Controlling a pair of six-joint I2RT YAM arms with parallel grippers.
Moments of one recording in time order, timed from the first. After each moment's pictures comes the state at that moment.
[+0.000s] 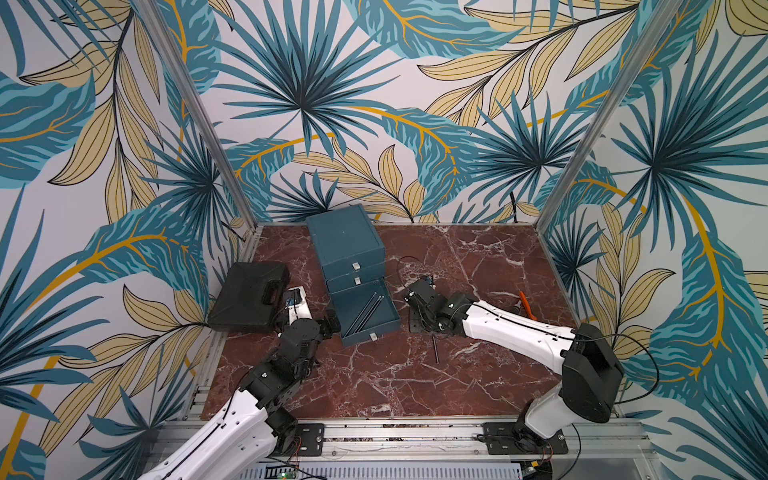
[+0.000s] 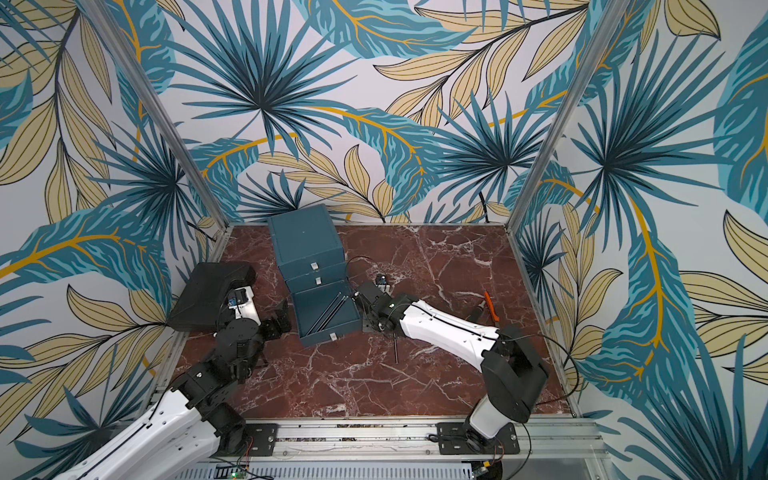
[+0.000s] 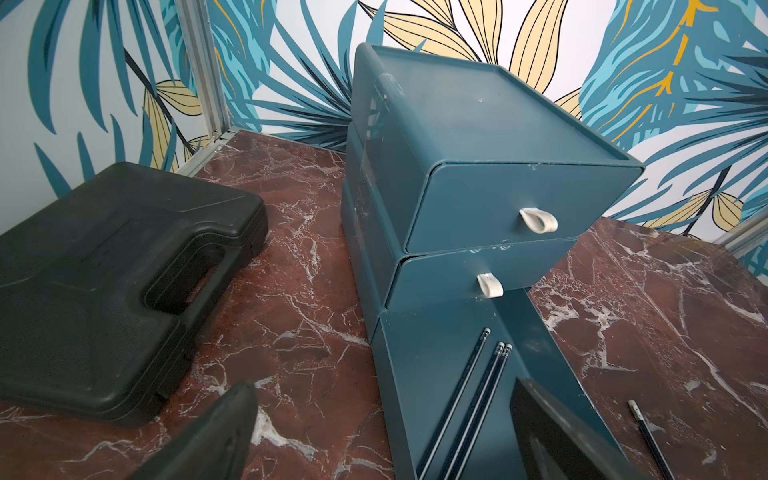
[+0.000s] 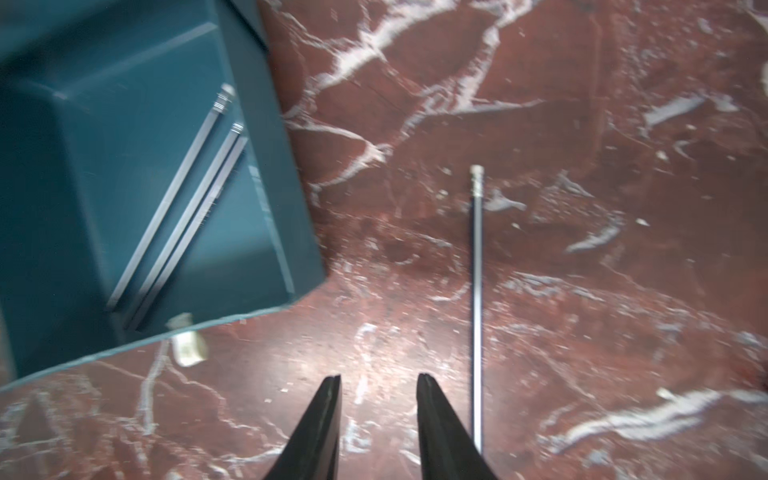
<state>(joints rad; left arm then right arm) -0.59 0.64 0.46 -0.21 -0.59 -0.48 0.81 1.61 1.17 -0.72 0.26 0.76</state>
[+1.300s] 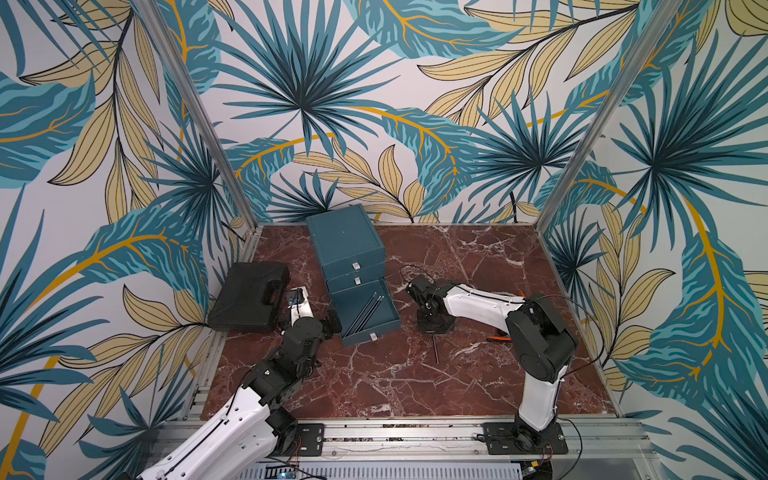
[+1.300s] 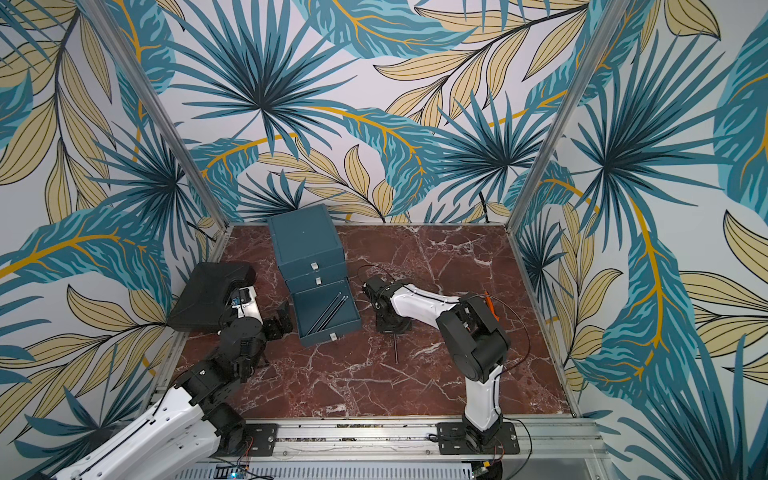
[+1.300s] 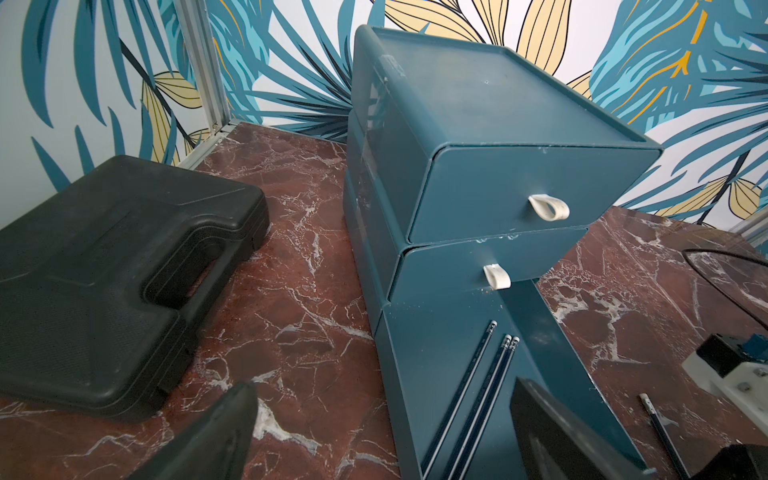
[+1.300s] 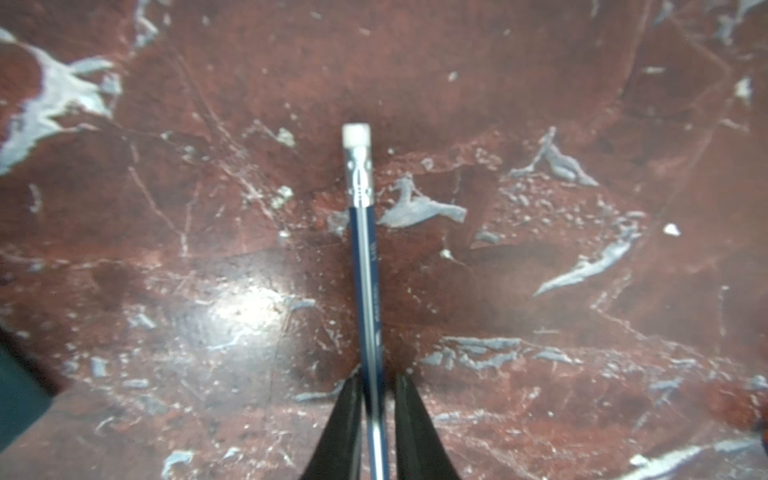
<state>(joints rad) -0.59 0.67 0.46 -0.21 -0.59 -0.48 0.65 1.90 1.25 -0.80 0.18 0.66</state>
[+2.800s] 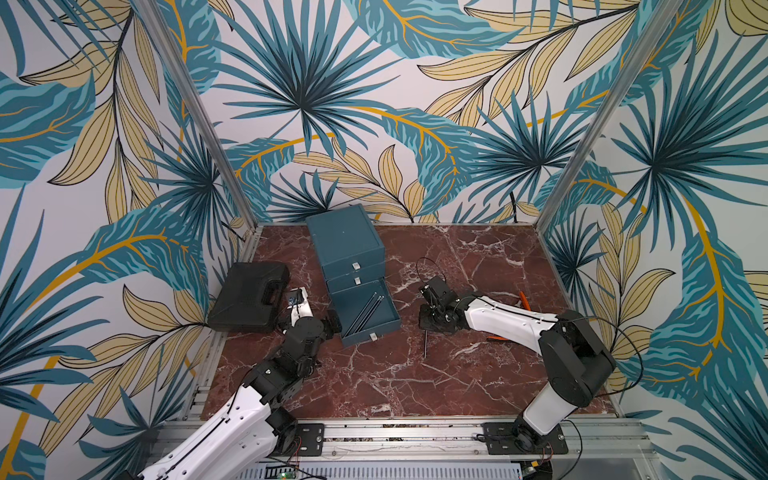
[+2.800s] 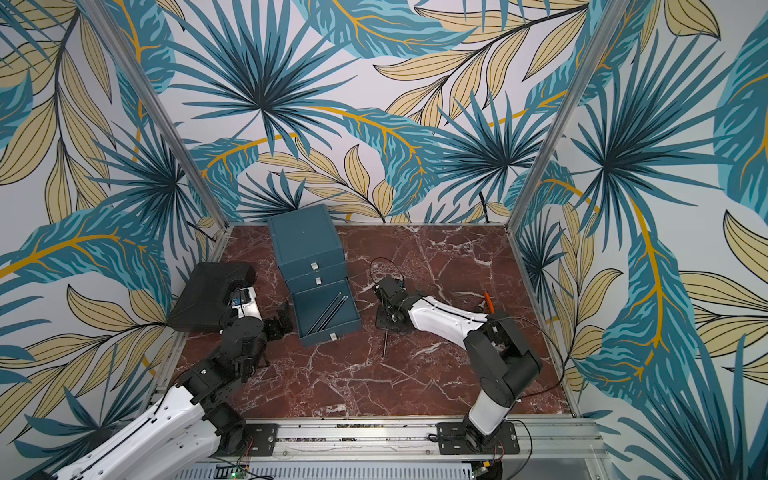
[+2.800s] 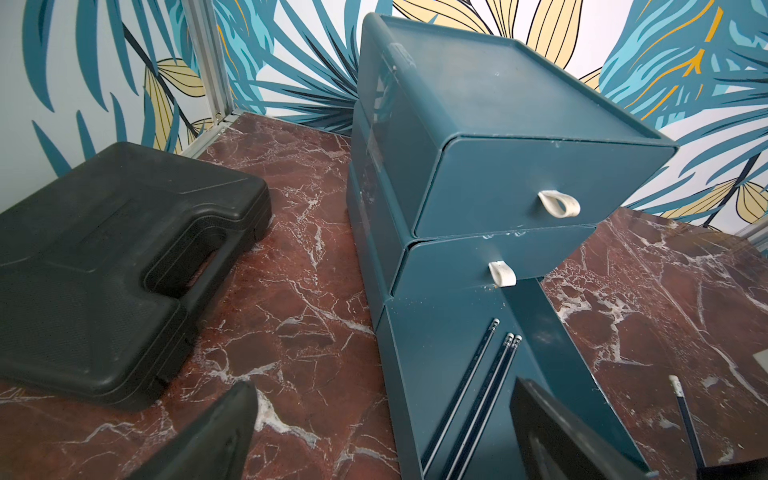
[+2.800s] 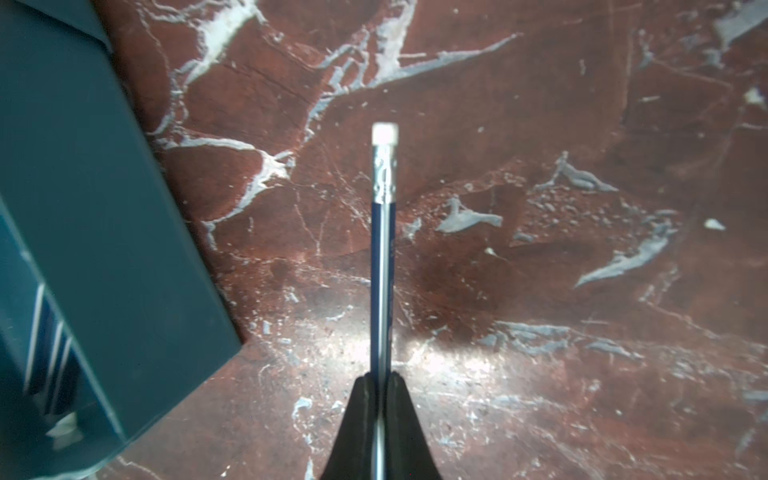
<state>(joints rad) -0.59 0.68 0.46 -0.22 -0.60 -0.52 0.64 1.68 1.04 -0.49 0.08 0.77</state>
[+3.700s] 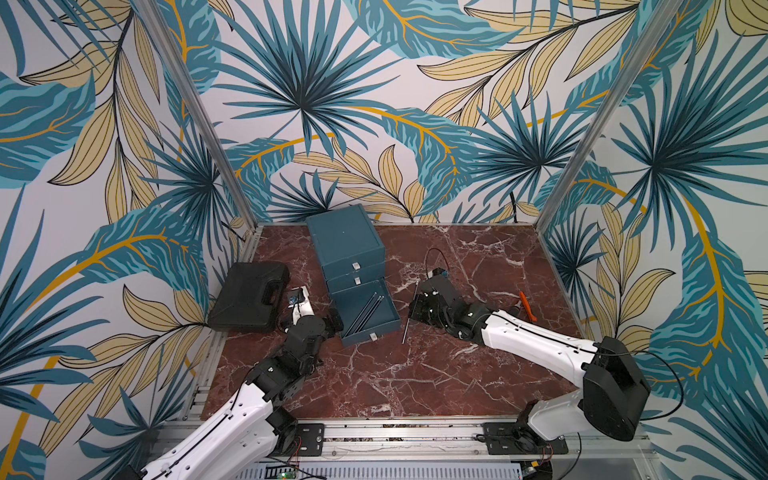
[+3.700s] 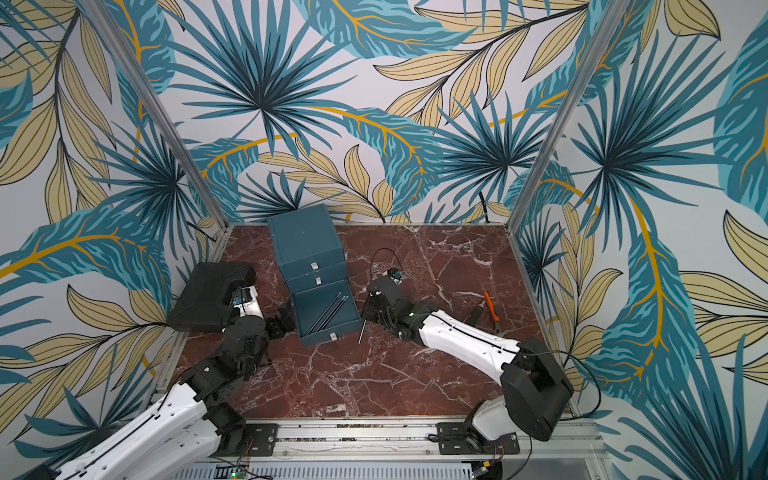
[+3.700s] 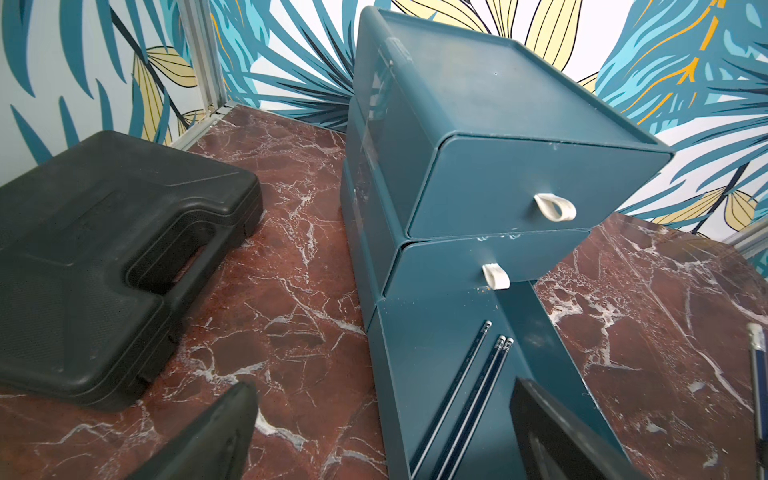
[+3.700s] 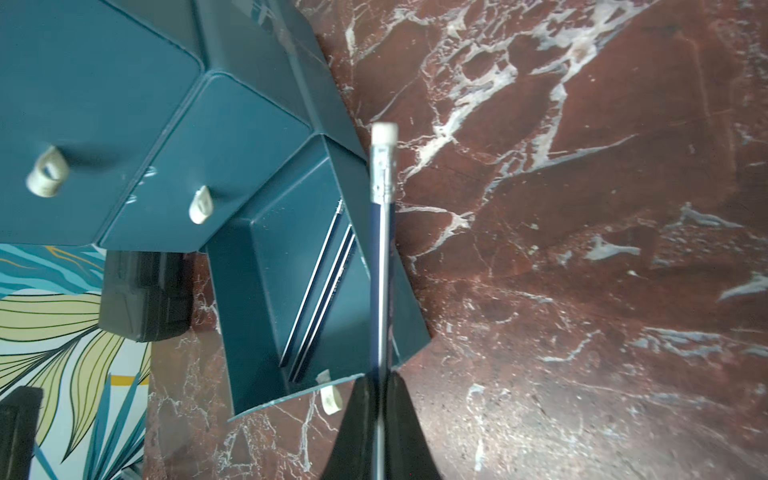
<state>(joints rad) -0.59 0.71 0.46 -0.19 -0.58 -0.54 0.77 1.48 0.99 -0.25 0.15 0.96</state>
